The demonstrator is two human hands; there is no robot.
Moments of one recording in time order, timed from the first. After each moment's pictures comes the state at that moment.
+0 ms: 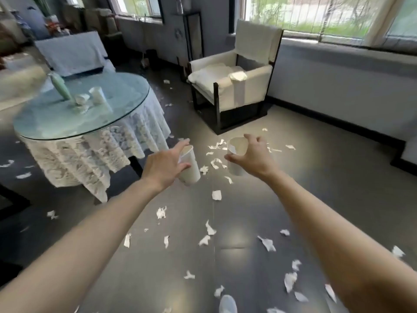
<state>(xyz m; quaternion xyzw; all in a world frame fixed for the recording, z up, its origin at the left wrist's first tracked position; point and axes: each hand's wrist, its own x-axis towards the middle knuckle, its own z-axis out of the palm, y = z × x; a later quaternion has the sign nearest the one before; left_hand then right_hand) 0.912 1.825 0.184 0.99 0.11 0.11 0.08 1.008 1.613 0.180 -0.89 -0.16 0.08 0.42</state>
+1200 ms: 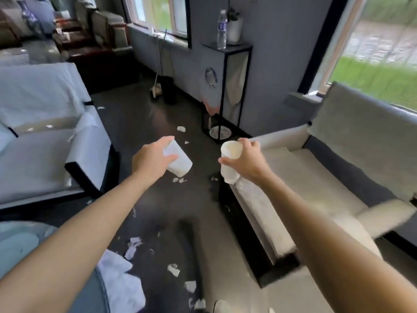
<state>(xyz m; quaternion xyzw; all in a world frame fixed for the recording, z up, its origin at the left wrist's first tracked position) 1.989 2.610 0.177 0.92 0.27 0.16 0.24 2.099 2.392 0.190 -0.89 -0.20 0.11 0.39</state>
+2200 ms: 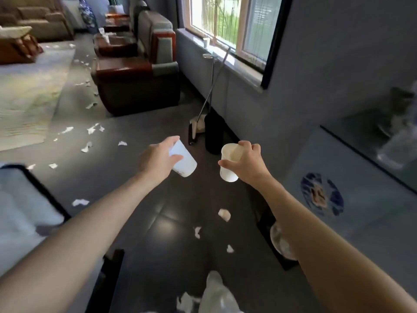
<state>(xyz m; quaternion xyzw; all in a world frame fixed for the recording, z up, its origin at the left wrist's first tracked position) 2.719 3.416 0.162 0.88 0.37 0.19 0.23 2.872 3.242 0.169 -0.86 -0.30 0.16 0.38</state>
